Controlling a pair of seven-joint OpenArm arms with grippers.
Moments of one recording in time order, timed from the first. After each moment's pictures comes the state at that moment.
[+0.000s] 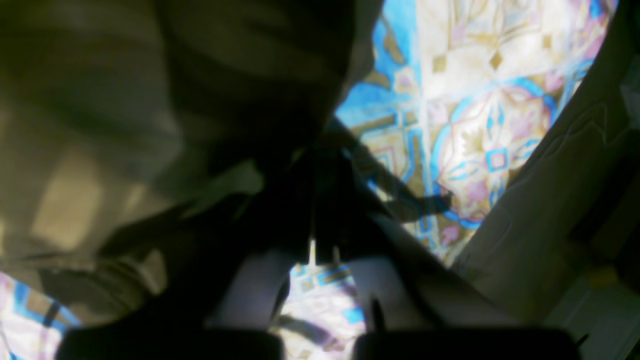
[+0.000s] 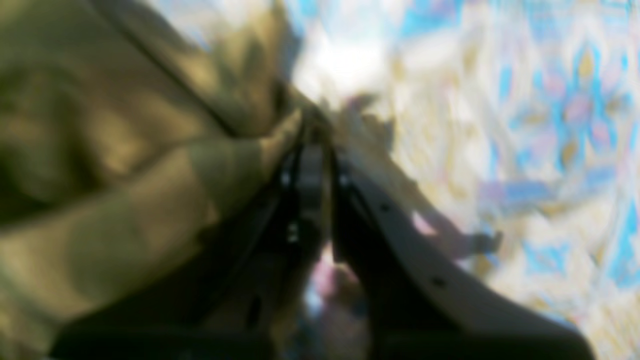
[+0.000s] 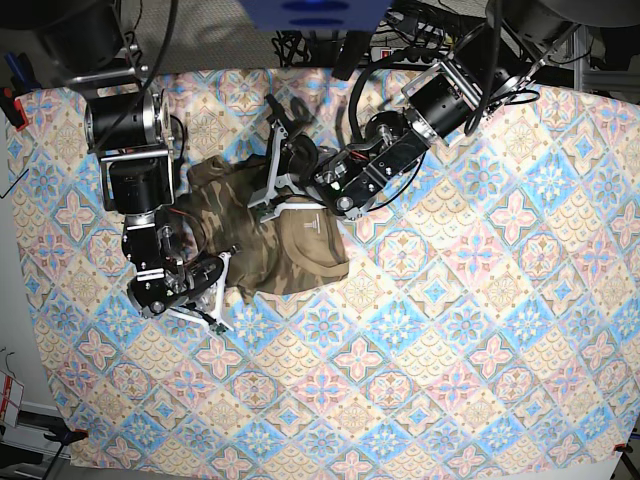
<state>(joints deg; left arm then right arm) -15.6 -3.7 50.2 71.4 -32.1 -15.6 57.4 28.9 9.2 -6.1 45.2 -5.9 36.5 -46.5</state>
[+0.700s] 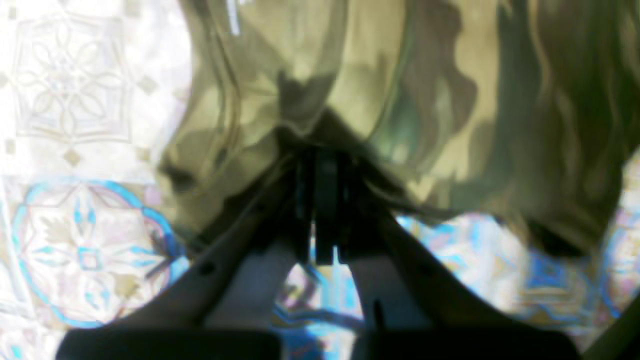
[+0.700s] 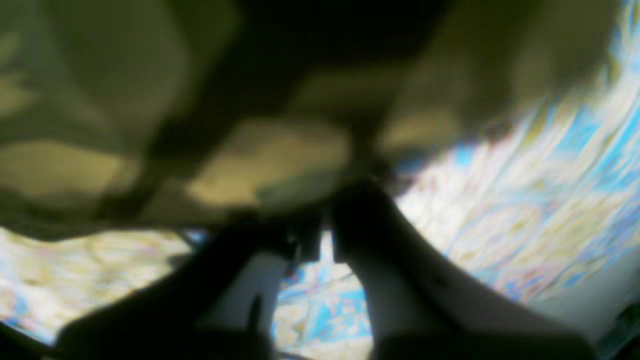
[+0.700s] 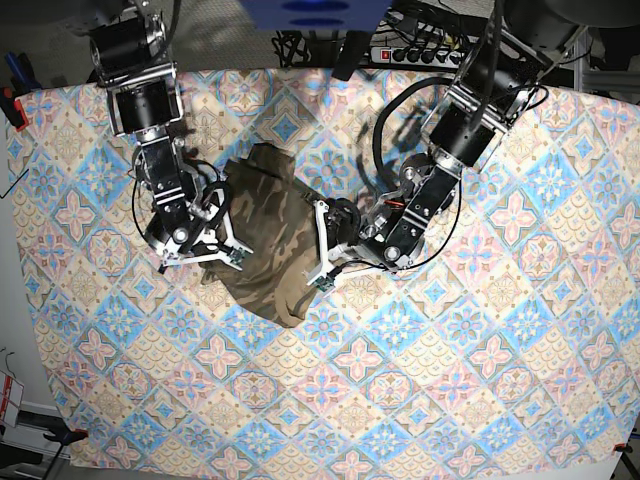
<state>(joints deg) -19.7 -4.3 34.4 64.7 -19.7 -15.5 51.2 9.2 10.1 -11.9 77.1 -12.5 42.2 -63.9</state>
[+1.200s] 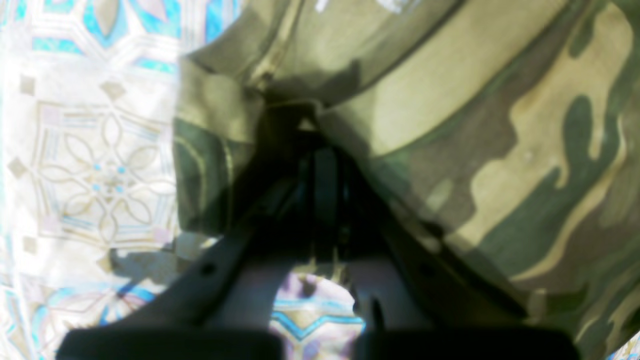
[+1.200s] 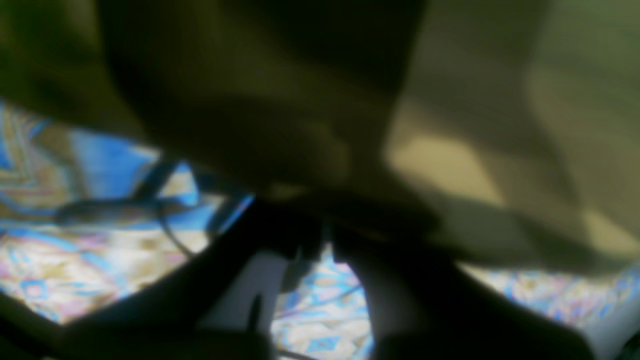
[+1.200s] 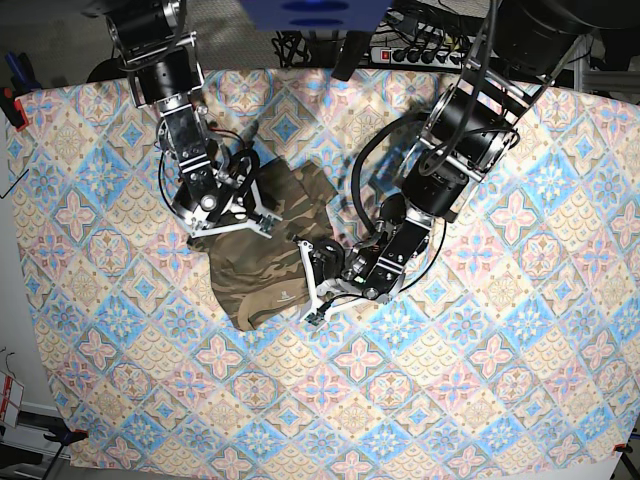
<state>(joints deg) -31.8 3.5 34.3 39.1 -19.9 -15.6 37.5 2.7 6.4 -15.9 80.8 -13.2 42.2 -65.1</state>
